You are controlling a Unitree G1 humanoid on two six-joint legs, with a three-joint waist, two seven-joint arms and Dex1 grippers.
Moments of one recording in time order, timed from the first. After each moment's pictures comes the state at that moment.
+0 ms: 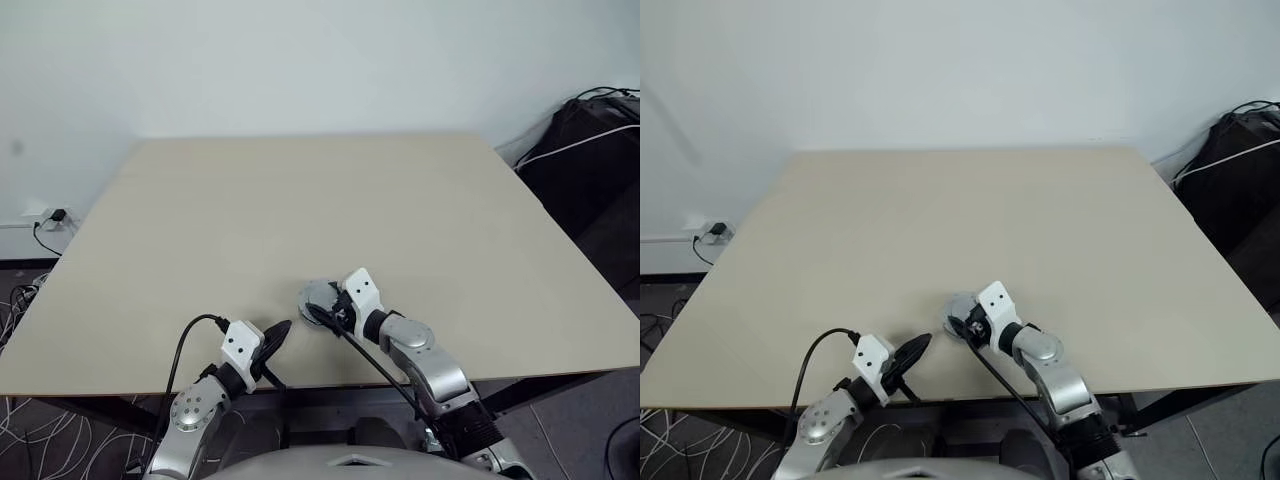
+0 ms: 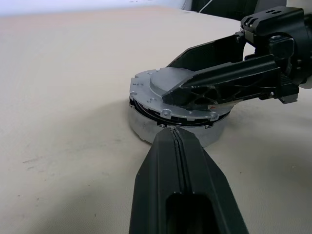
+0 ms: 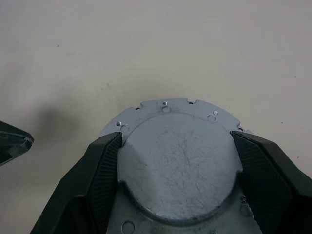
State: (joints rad) left arm 0.30 0.22 -0.21 0.06 -0.13 -0.27 -0.57; right arm -0.06 -0.19 0.29 0.02 0.09 0.33 0.50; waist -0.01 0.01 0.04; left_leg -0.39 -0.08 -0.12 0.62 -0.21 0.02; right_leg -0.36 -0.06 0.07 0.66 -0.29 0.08
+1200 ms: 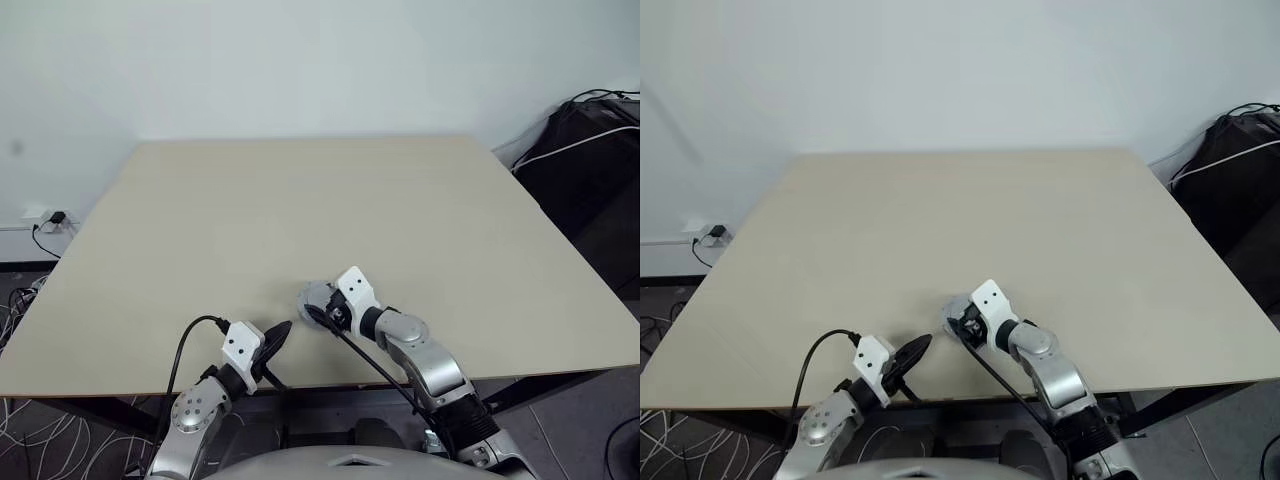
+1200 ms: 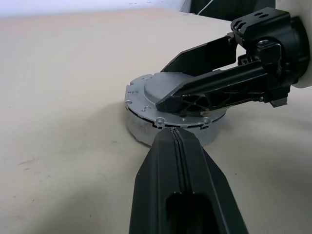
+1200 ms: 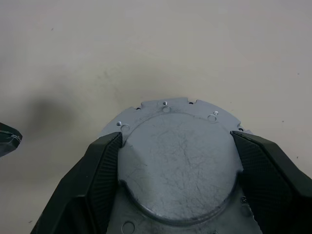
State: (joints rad) left arm 0.31 0.21 -0.22 0.06 -0.13 -0.27 -0.57; right arm -0.11 -0.19 0.33 0.02 0.03 0.42 0.48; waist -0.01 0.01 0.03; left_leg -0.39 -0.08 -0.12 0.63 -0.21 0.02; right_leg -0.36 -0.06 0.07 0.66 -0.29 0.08
